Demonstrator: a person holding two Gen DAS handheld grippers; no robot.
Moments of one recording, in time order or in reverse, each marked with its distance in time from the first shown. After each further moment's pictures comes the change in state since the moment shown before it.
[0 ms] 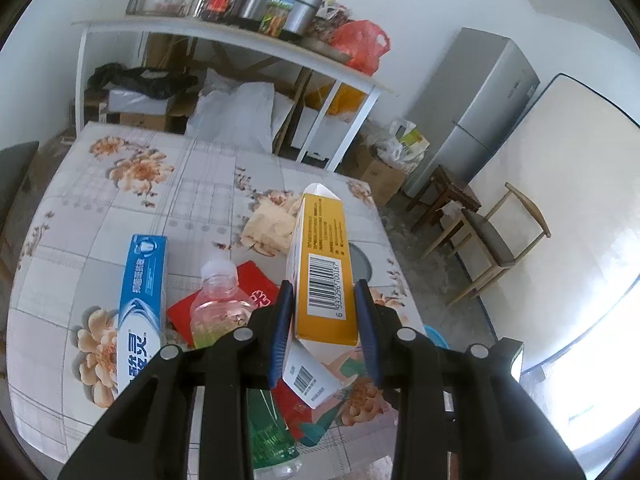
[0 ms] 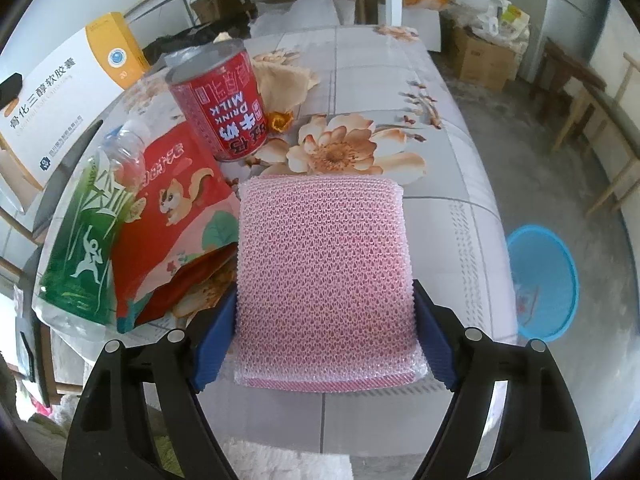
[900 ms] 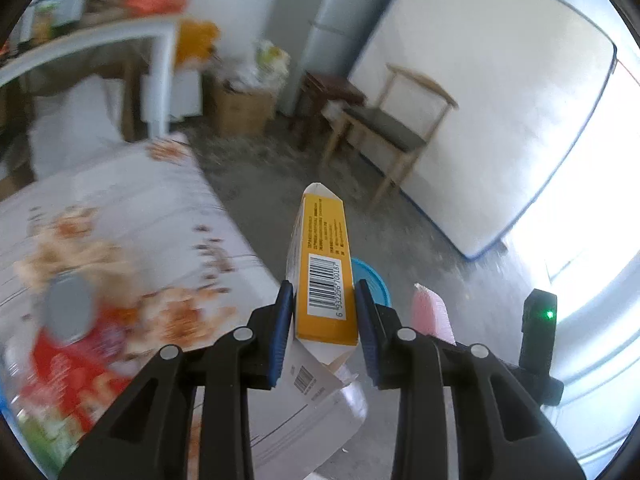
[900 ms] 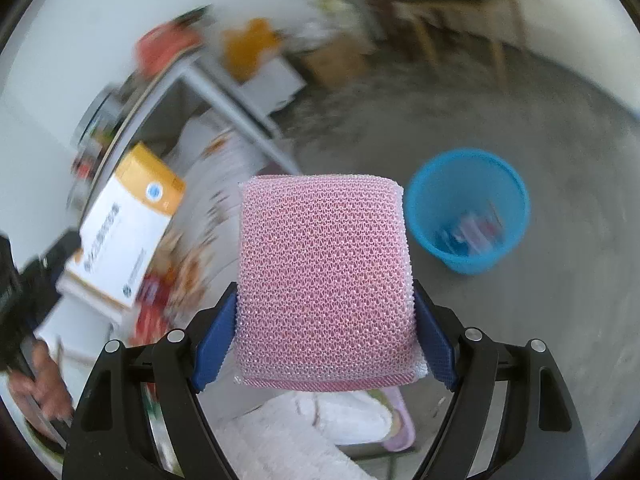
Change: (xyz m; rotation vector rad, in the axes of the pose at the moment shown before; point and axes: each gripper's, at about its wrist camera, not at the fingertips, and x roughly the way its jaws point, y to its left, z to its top) left arm 0.145 -0.216 -0.025 0.425 0.320 -0.303; right arm -0.068 -0.227 -0.079 0.785 -0.208 0.098
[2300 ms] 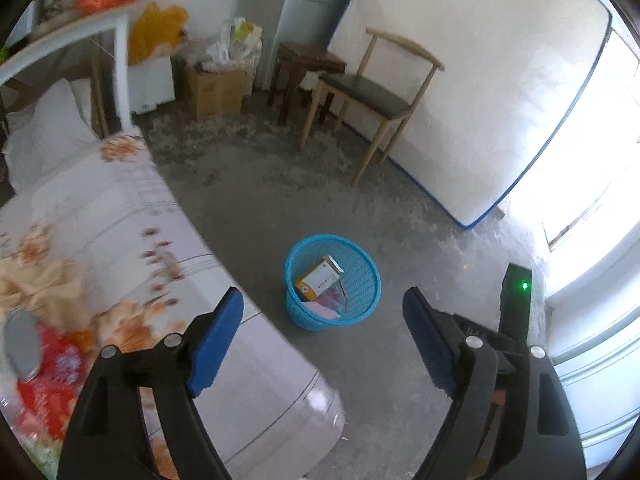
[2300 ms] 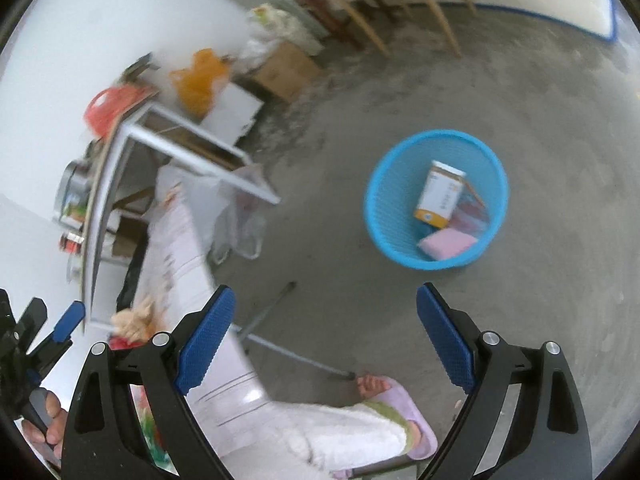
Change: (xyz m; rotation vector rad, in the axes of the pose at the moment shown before) left arm 0.022 -0.031 0.012 0.064 0.060 0.004; right arm 0.027 -0.034 0.040 0.098 -0.028 0.084
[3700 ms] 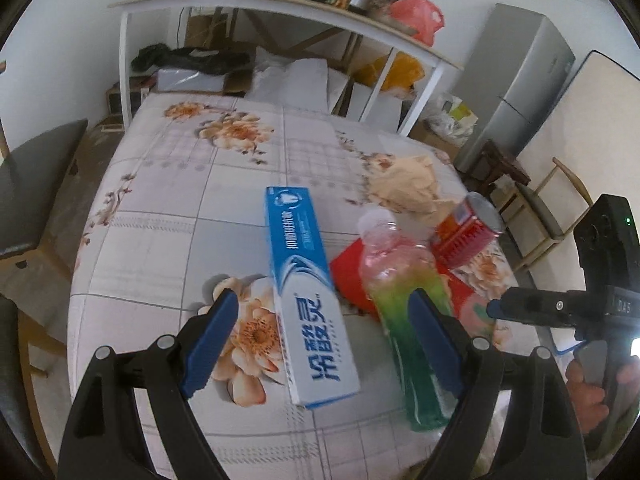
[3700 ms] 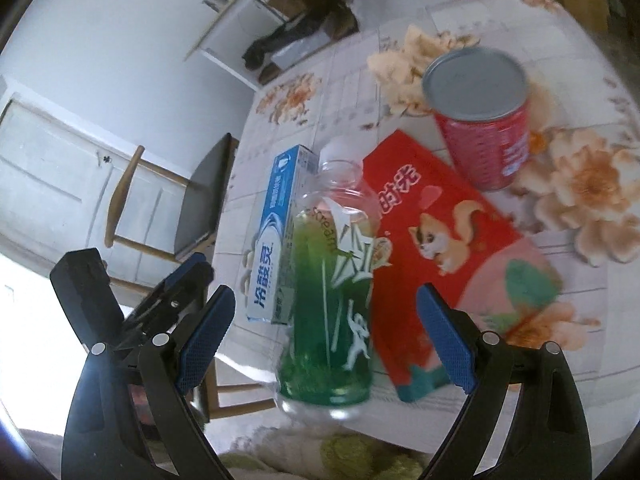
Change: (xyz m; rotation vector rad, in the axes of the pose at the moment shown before) left arm -0.212 0.266 -0.242 -0.527 -0.232 0.436; right arm 0.140 0.339 -0.218 -0.630 0.629 0.236
